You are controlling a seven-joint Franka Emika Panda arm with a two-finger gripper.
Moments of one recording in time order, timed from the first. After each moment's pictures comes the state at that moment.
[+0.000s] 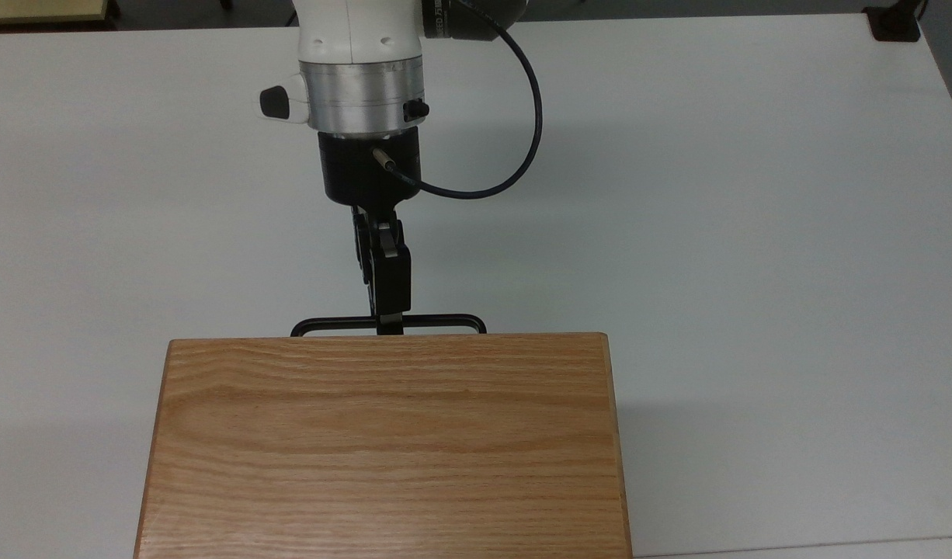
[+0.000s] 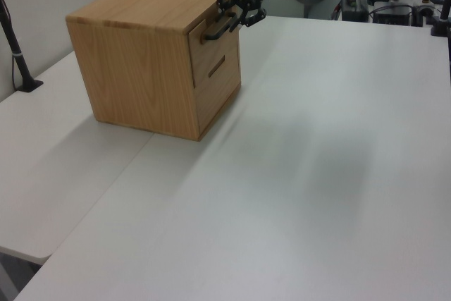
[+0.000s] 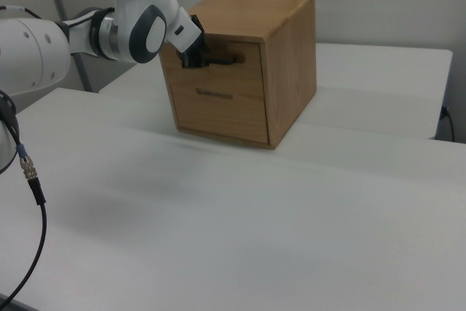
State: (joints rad) arm 0.02 0.43 0.04 -1.41 0.00 2.57 1.31
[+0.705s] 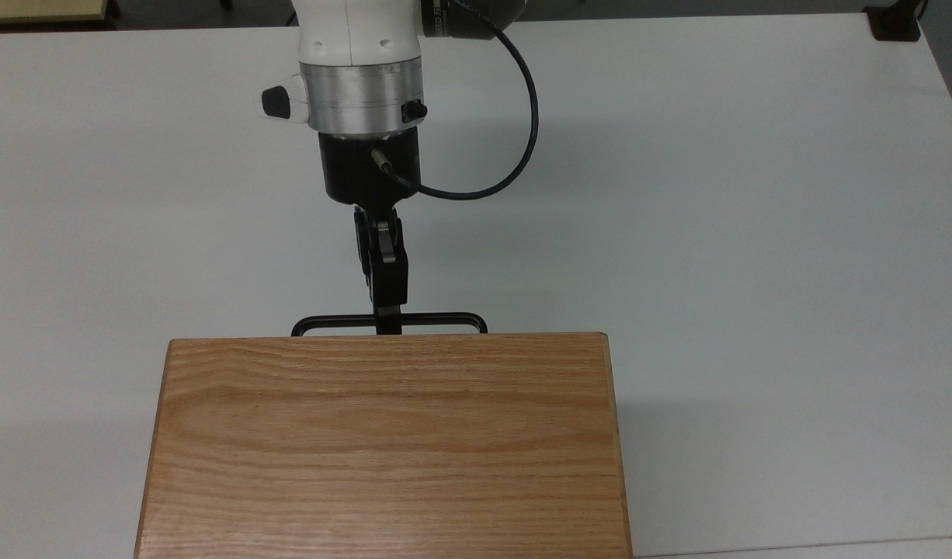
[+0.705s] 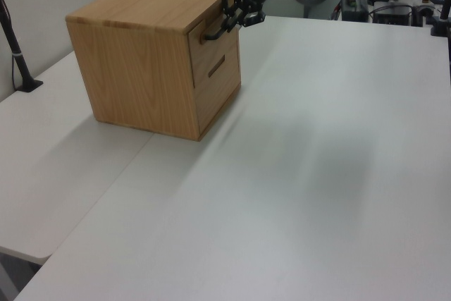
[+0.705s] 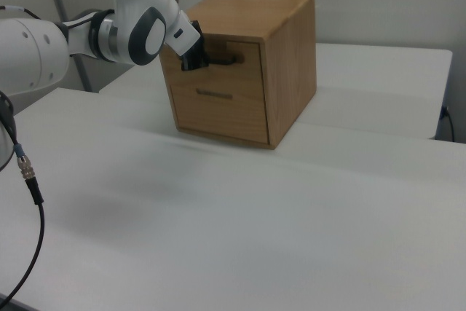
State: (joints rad) arm 0.01 0.42 0.05 -1.44 0.00 2.56 1.33
